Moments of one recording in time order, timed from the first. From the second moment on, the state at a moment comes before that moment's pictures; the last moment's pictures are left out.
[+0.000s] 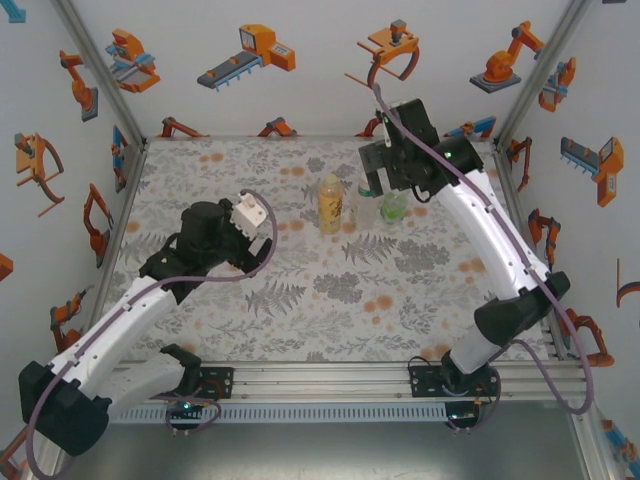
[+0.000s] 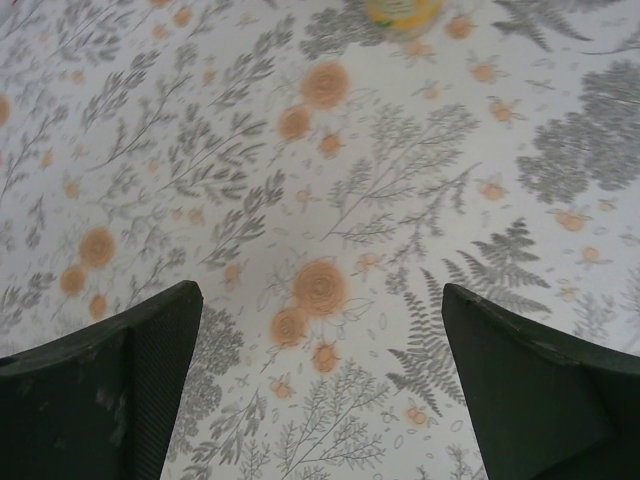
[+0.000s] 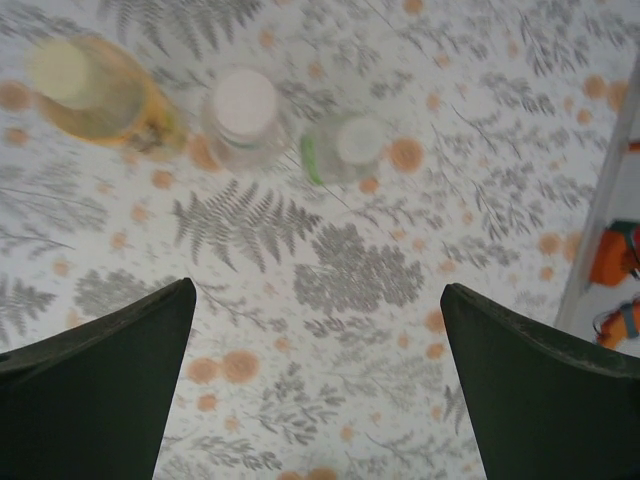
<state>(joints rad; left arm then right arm) -0.54 0.99 0.81 -0.38 0.06 0.33 0.53 1.60 1.88 -1.12 0.31 0.05</state>
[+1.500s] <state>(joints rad) -0.04 1.51 0.41 0.69 -0.04 0.02 -0.06 1.53 0.40 0.66 0.01 0.01</state>
